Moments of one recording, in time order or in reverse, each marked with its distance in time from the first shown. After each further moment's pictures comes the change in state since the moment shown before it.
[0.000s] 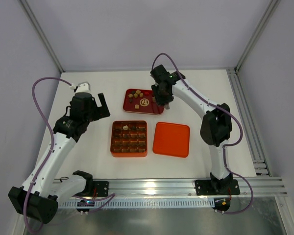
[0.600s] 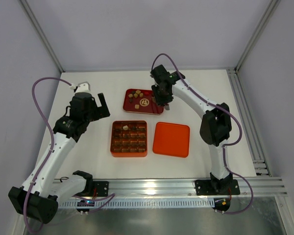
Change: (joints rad) left arm 0.001 0.000 0.000 0.000 0.000 0.000; right arm -0.007 0.010 0.006 0.000 -0.025 -0.010
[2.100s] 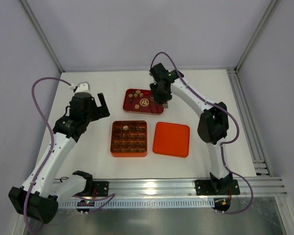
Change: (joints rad) left arm 0.005 0.000 0.000 0.000 0.000 0.000; right arm -0.002 0.044 0.074 -0.015 -0.004 0.001
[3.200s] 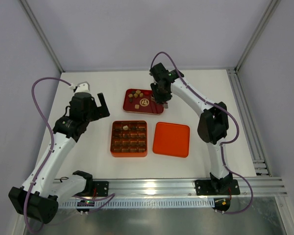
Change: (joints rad) left arm 0.002 0.000 0.000 0.000 0.003 0.000; right arm -0.002 0.009 0.003 -0.002 -0.007 0.002
